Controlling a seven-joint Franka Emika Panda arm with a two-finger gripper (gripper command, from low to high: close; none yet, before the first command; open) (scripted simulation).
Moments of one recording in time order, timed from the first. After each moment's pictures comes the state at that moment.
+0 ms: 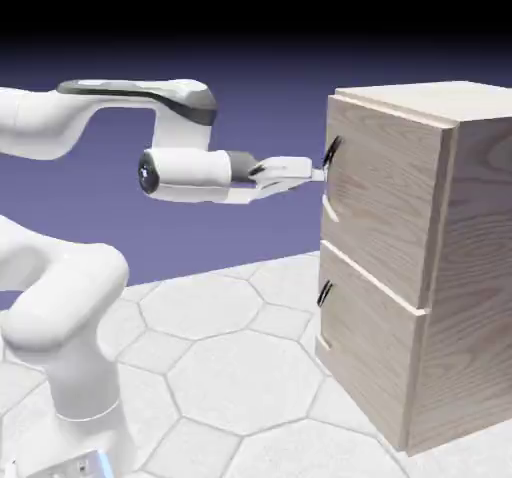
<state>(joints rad) -0.64 -1.11 0.85 -2.75 2.55 2.81 1.78</state>
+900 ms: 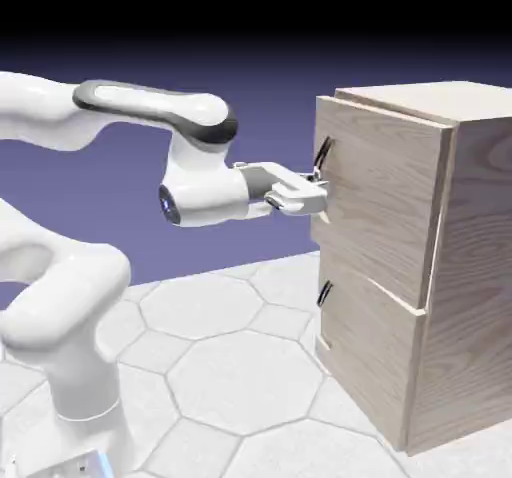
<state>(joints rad) -0.55 -0.91 0.68 -2.74 2.85 2.66 1.57</state>
